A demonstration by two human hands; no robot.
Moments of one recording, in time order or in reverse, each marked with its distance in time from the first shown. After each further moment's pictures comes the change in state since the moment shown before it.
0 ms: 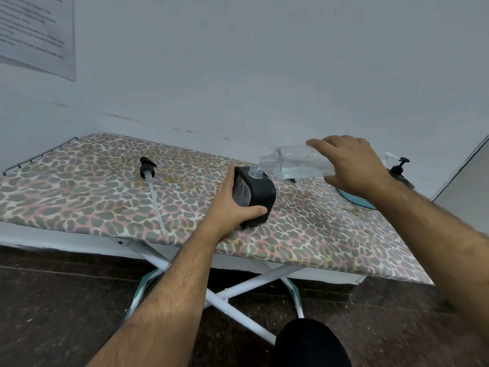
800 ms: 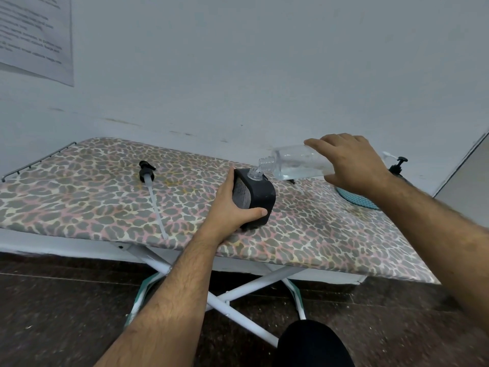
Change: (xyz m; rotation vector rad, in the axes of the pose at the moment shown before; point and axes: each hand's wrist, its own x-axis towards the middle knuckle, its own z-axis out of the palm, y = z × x) left_hand 0.004 -0.007 0.002 -0.023 0.026 0.009; right_hand 0.002 0.003 -0.002 -0.035 0.002 -0.015
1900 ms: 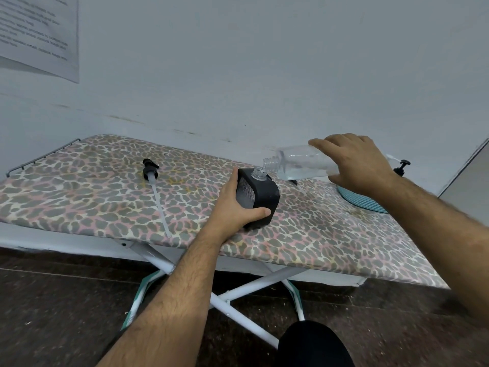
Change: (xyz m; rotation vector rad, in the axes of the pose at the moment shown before) left_hand -0.001 0.003 -0.002 0.049 -0.019 -0.008; right_hand 0.002 -0.001 -0.003 -0.024 0.013 -0.022
